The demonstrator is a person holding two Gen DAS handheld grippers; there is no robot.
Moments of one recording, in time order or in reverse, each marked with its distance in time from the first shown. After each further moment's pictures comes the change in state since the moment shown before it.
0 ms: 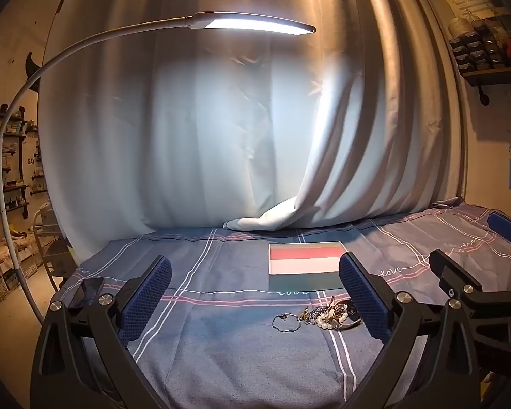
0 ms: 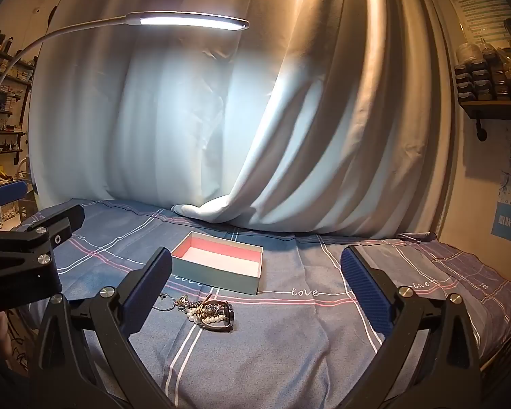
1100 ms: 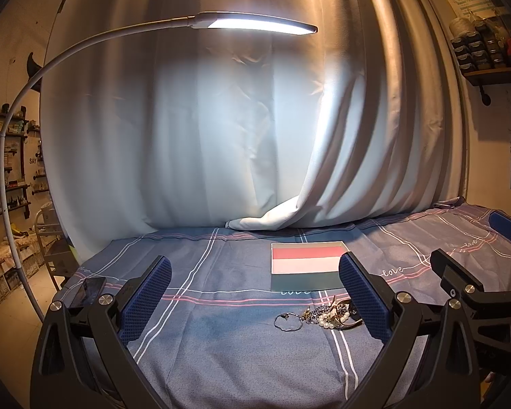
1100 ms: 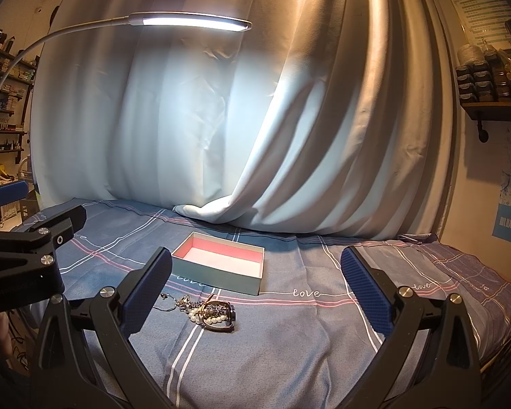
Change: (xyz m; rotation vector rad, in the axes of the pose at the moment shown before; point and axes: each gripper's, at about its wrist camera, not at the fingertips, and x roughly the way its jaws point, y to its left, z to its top) left arm -0.002 0.003 -0.002 -0.016 0.012 -0.002; right arm -0.002 0.001 0.000 0.002 -0.016 0.003
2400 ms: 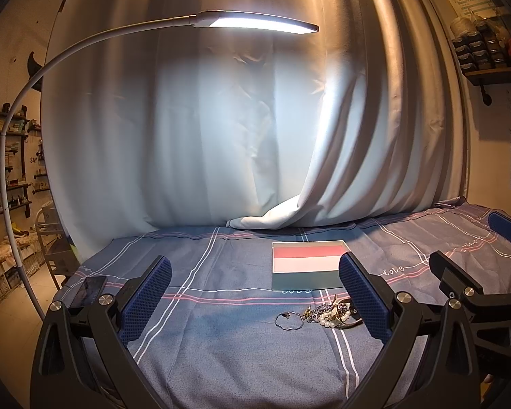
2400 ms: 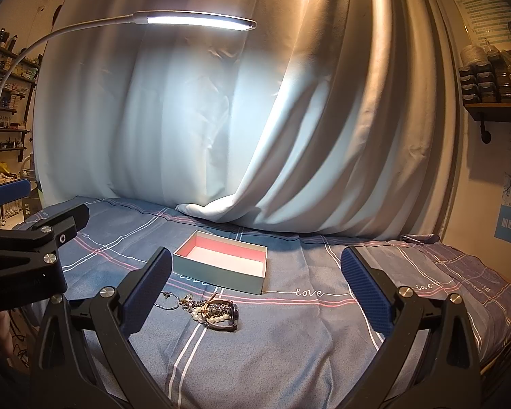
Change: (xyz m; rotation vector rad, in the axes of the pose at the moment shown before) left arm 0.003 -0.001 0.003 0.000 0.006 0.003; right arm 0.001 0.000 0.000 -0.007 0.003 0.011
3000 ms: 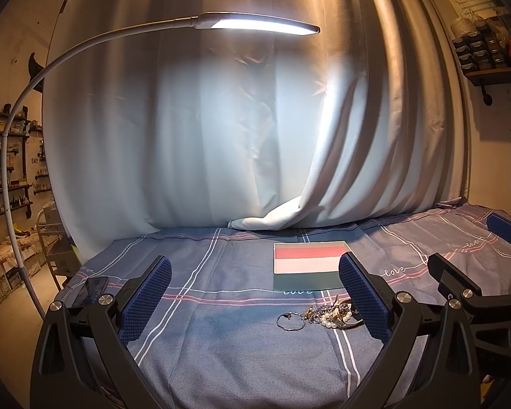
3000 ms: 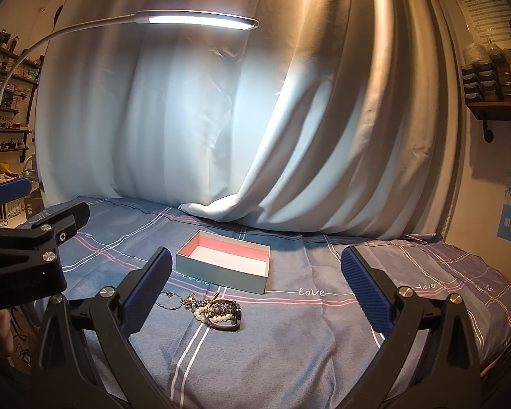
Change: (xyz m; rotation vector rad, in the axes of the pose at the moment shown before) left arm -0.001 0.000 -0.001 0.001 -0.003 0.006; right arm 0.001 0.002 -0.001 0.002 0.003 0.016
